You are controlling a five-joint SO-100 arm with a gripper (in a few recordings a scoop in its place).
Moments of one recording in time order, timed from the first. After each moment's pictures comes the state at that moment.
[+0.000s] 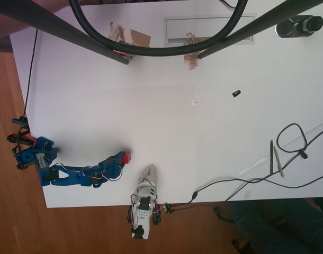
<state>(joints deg) 1.7 56.9 51.2 65.7 -85.3</state>
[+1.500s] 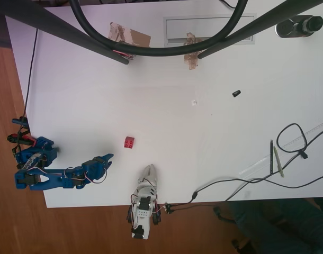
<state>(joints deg) 3.2 95.9 103.9 55.5 -74.9</state>
